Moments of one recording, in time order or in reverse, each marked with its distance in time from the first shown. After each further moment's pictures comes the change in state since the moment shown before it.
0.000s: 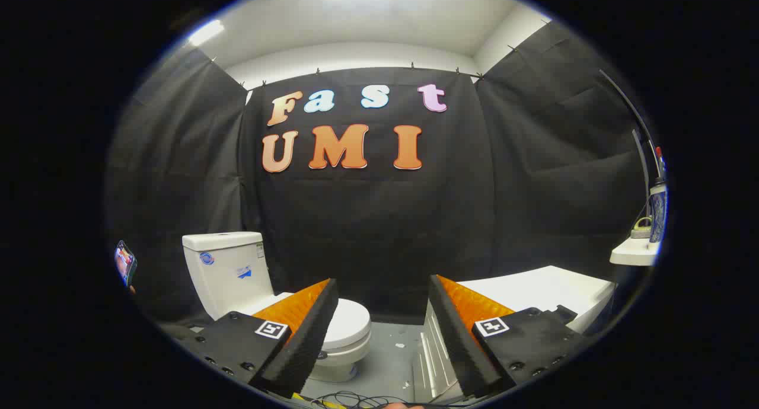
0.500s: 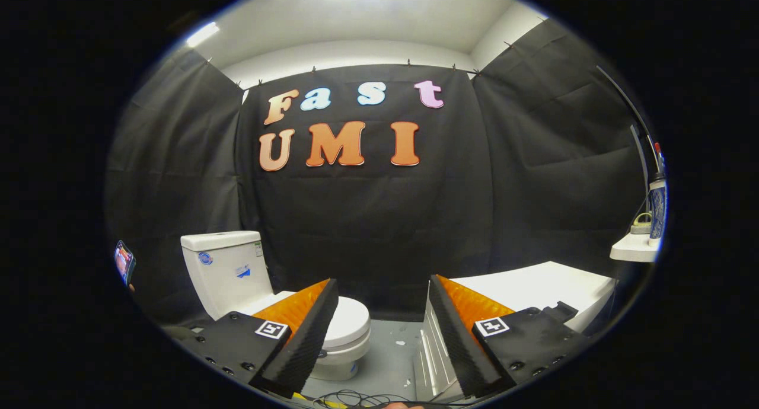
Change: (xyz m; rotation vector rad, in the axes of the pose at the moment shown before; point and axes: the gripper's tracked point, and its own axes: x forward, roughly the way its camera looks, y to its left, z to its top) arm 0.001 -0.006 0.002 0.006 0.004 -0.010
